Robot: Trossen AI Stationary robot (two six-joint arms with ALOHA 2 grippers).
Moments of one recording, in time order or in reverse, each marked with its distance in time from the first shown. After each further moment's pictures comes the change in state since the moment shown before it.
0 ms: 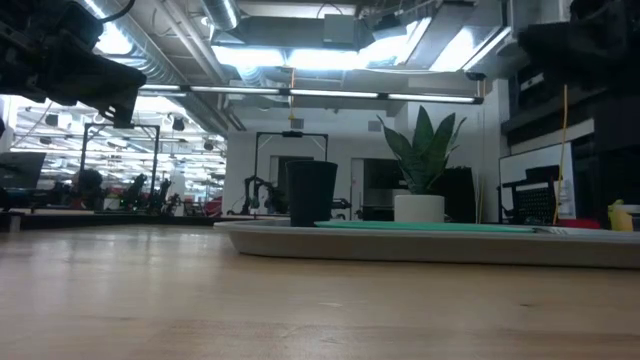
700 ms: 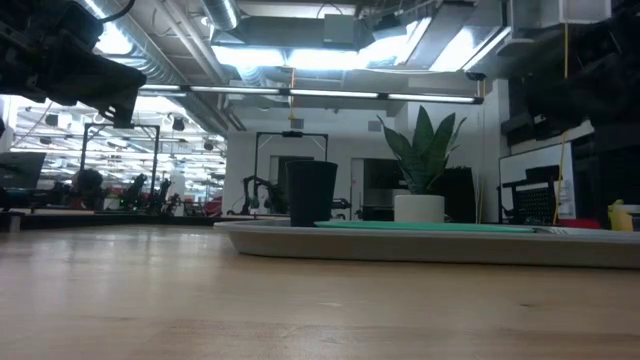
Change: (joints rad) left arm 0.000 0.000 0.000 0.000 0.000 0.000; right arm -0.117 -0.451 0.000 -0.661 -0.025 -0.015
